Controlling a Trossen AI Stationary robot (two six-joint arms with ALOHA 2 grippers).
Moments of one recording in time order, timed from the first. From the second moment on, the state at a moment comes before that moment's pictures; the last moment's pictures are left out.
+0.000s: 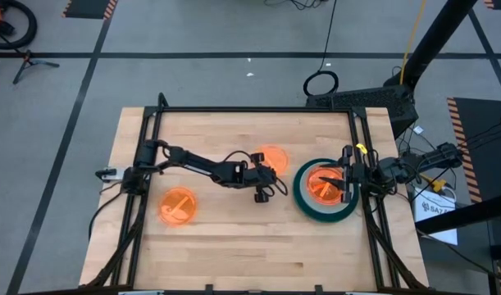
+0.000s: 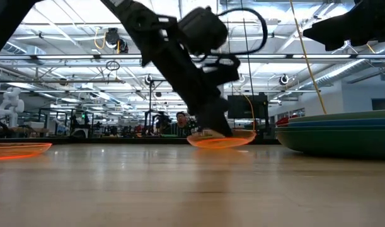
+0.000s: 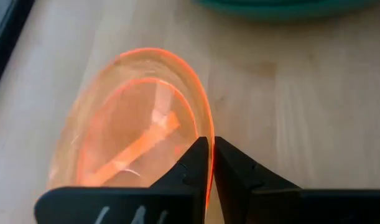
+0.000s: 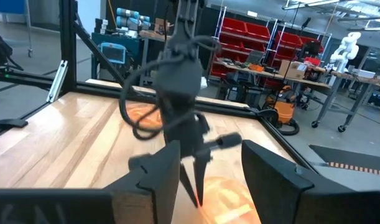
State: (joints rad) left arm -0.02 2.09 1.31 -0.03 -0.32 0.15; right arm 0.33 0.20 0.18 -0.03 0.42 -0.17
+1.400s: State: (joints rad) left arm -0.23 1.83 1.32 -0.45 -0.35 0.17; right arm 0.33 1.00 0.57 0.06 0.48 0.00
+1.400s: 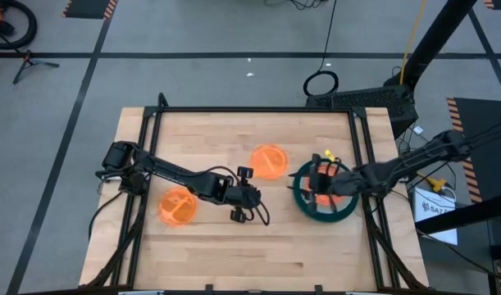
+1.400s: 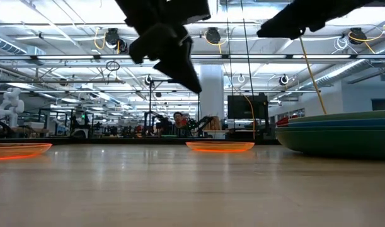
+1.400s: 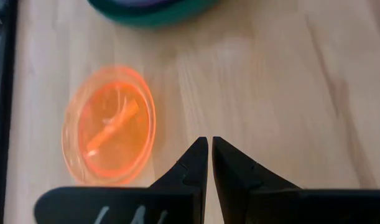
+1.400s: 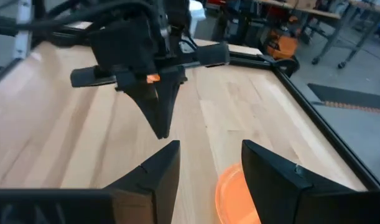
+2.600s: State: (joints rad) left arm -0.24 0.95 0.66 -0.11 -0.44 0.24; right arm 0.07 1.76 1.13 -0.46 0.28 0.19
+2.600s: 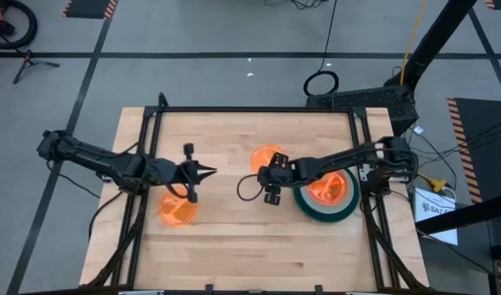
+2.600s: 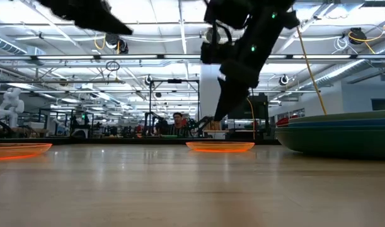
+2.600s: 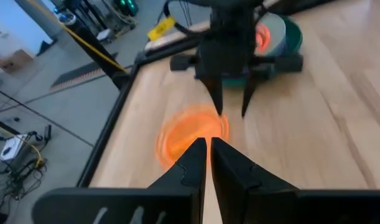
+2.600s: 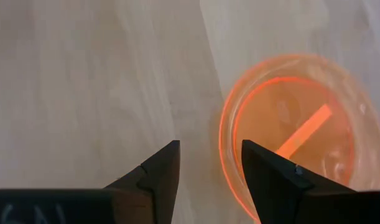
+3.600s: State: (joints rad) left arm -0.24 0.85 0.60 -0.10 -0.45 0.23; right arm 0.00 1.91 1.13 -0.44 0.20 0.17
